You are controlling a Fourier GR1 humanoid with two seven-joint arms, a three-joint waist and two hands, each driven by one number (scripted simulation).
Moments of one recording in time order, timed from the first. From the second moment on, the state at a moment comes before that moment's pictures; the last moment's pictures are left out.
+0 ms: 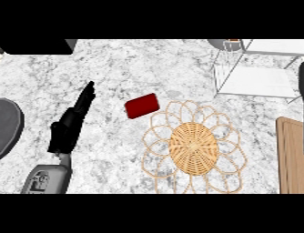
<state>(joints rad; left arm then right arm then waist) -0.17 0.05 -0.02 -1.46 -0.18 -0.03 0.03 -0.96 -0.31 -0.09 -1.56 1.23 0.04 0.76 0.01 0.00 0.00</state>
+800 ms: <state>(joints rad) -0.17 0.05 -0.01 -1.45 -0.18 -0.03 0.02 -0.96 -0.31 -0.27 -1.22 0.99 -0.41 0.43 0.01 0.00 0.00</state>
